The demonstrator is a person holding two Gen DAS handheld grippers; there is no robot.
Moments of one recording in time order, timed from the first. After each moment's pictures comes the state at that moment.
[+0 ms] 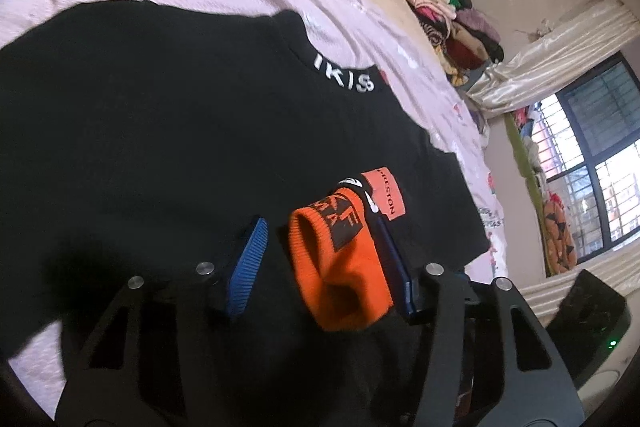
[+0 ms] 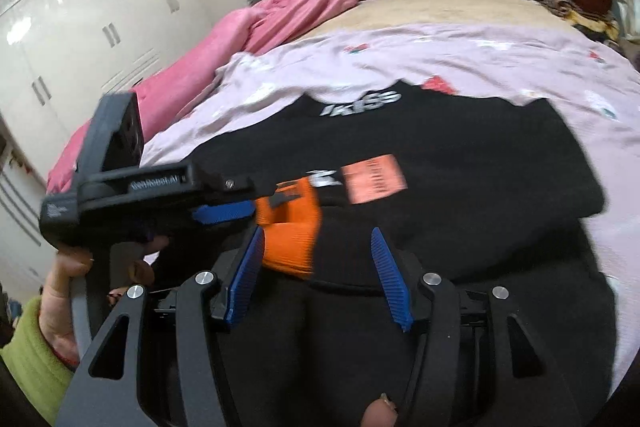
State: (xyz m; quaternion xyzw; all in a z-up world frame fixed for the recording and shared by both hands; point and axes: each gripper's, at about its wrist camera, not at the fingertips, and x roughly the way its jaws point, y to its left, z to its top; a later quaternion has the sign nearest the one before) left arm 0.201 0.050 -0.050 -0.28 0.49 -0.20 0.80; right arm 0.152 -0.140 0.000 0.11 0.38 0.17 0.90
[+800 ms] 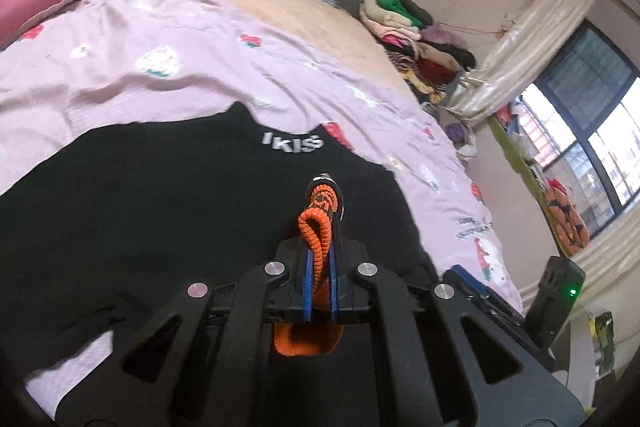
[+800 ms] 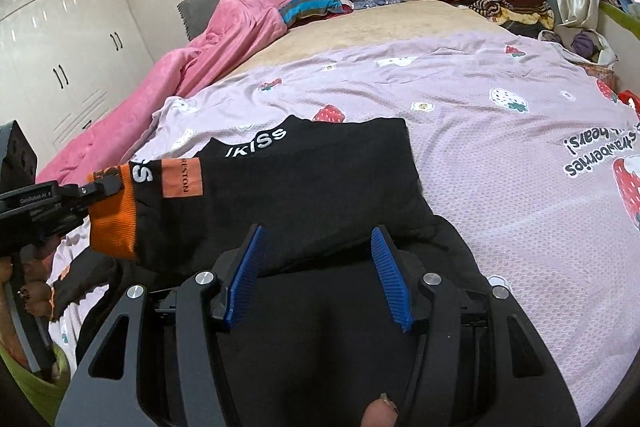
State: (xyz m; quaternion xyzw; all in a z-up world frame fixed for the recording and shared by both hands) left arm 0.164 0.063 0.029 -0.22 0.40 -0.21 0.86; right arm 0.137 -0.218 0.011 0.13 0.36 0.06 0.92
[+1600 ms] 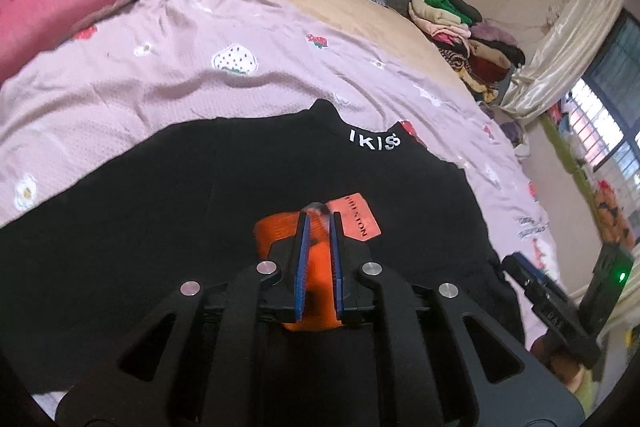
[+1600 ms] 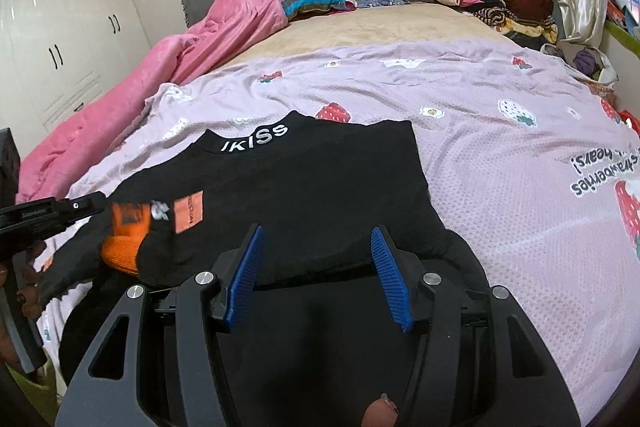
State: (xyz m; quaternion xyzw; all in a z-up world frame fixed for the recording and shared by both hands) left arm 0.164 0.087 0.015 -0.17 0.42 -0.12 0.88; right arm 0.159 -0.198 0.009 0.09 0.37 0.05 0.92
